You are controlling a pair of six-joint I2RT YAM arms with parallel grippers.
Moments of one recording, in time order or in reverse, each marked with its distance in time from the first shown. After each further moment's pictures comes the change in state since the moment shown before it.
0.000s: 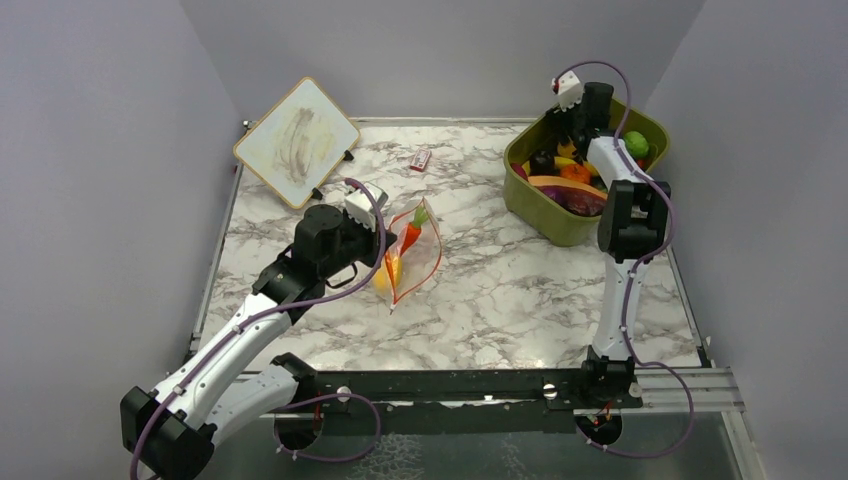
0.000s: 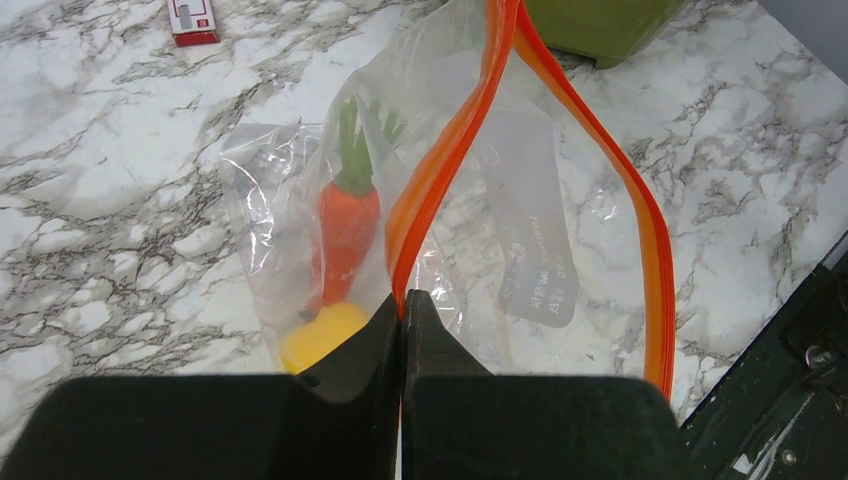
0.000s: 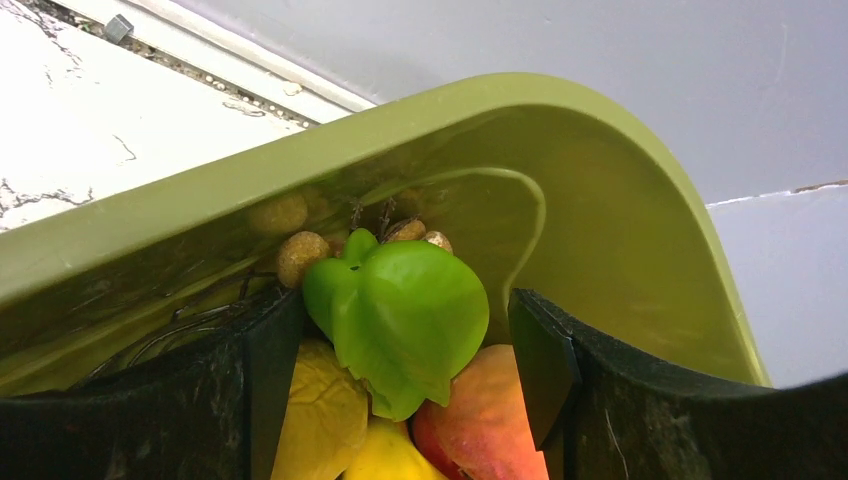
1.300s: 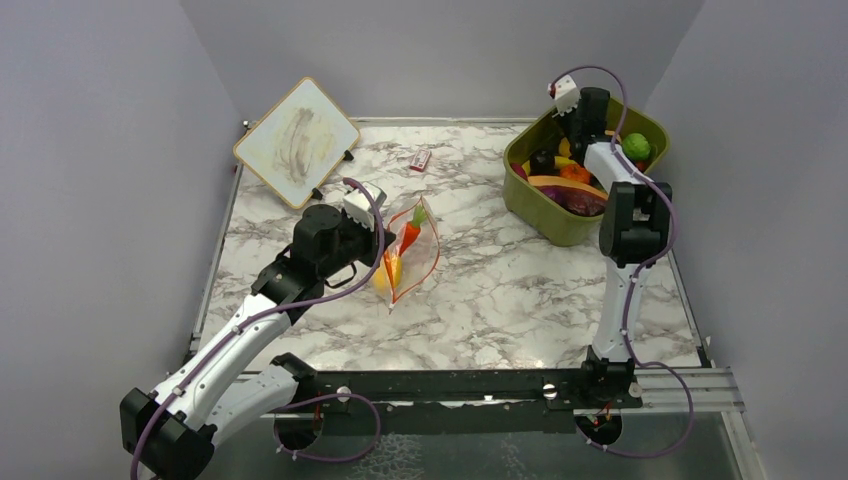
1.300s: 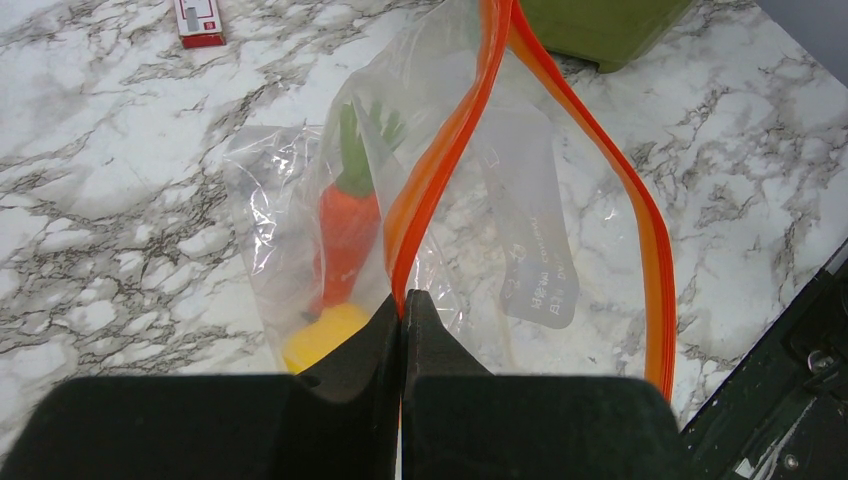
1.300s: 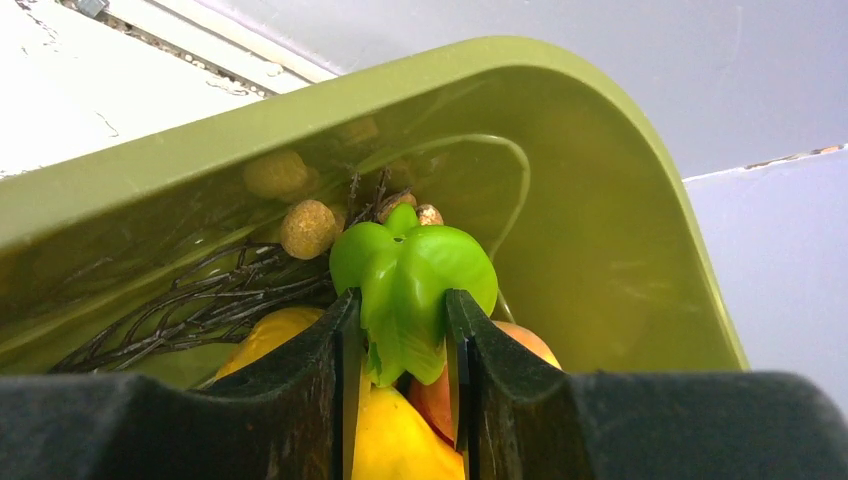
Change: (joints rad) left arm 0.009 -0.004 0.000 0.000 -0.003 -0.001; right arm 0.008 -0.060 -0.116 0.087 0.082 -0.039
